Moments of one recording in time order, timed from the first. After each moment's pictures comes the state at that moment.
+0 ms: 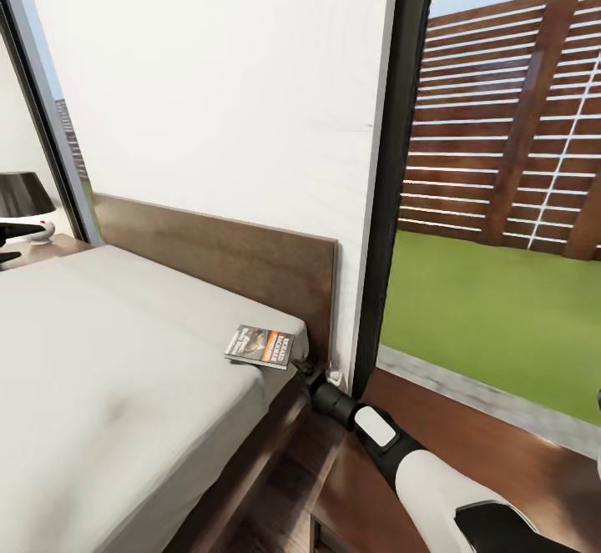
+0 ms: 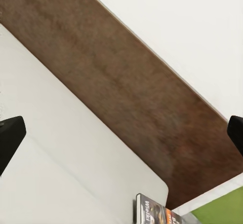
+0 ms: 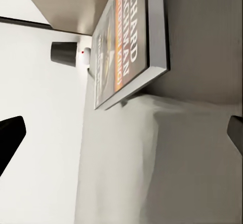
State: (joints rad) left arm -1.13 0.84 0.06 -0.82 0.89 1.00 -0.42; right arm -0.78 0.17 0.09 -0.26 -1.03 0.35 0.53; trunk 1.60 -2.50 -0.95
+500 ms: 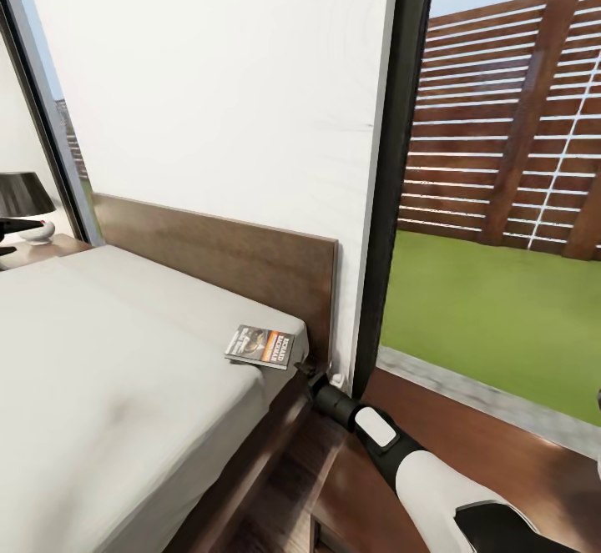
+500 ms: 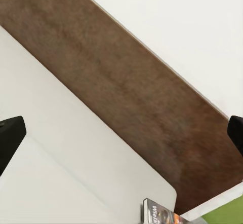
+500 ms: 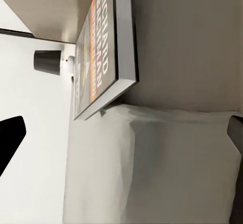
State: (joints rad) left arm -1.13 0.84 0.07 -0.88 0.89 1.00 -0.36; right arm -0.78 0.17 0.08 -0.25 -1.04 0.32 0.46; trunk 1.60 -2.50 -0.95
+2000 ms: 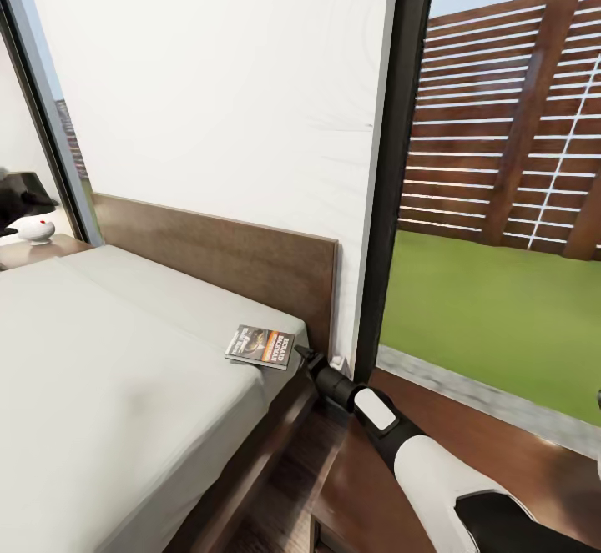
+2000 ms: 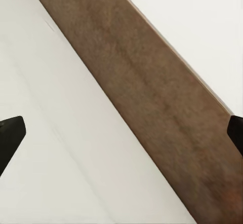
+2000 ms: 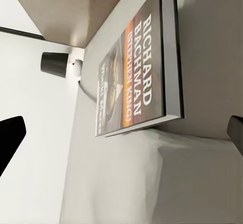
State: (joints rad) left arm -1.38 0.68 0.04 -0.79 0.89 1.01 0.16; right arm -0.82 0.17 0.09 -0.32 -1.03 0.33 0.41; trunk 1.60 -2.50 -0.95
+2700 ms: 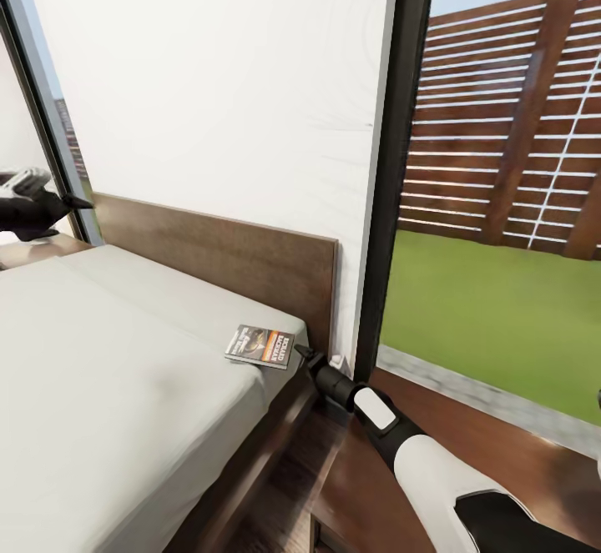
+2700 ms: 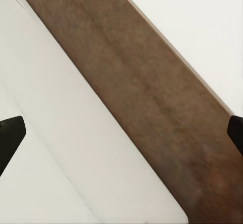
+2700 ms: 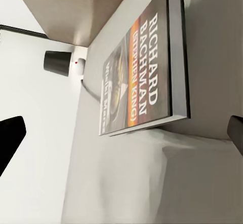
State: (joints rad) left arm -1.39 0.58 0.03 -0.77 0.89 1.01 0.17; right arm -0.82 0.17 0.09 -0.32 -1.03 0.33 0.42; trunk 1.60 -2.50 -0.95
